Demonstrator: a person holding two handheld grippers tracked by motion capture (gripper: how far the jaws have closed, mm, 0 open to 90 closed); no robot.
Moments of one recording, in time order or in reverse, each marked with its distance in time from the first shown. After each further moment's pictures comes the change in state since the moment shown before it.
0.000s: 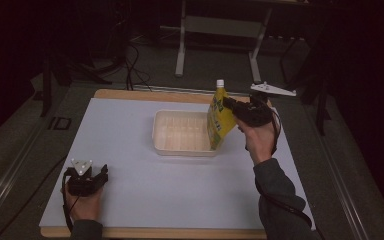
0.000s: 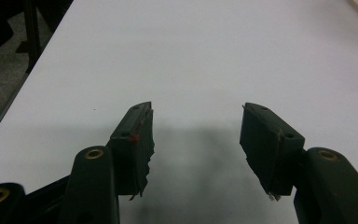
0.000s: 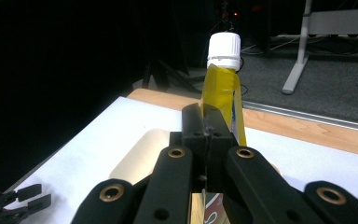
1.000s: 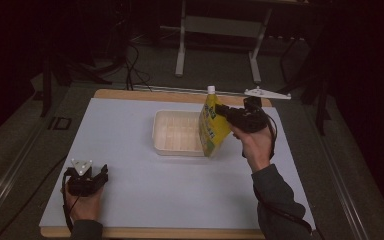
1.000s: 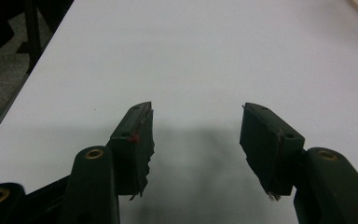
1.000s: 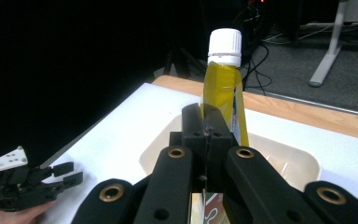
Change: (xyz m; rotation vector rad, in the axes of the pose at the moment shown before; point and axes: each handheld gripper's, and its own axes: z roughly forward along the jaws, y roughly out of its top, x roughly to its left) left arm 0.000 0.000 0.000 -0.001 0.002 0.000; right arm 0.019 -0.007 -0.004 0.050 0.089 -0.009
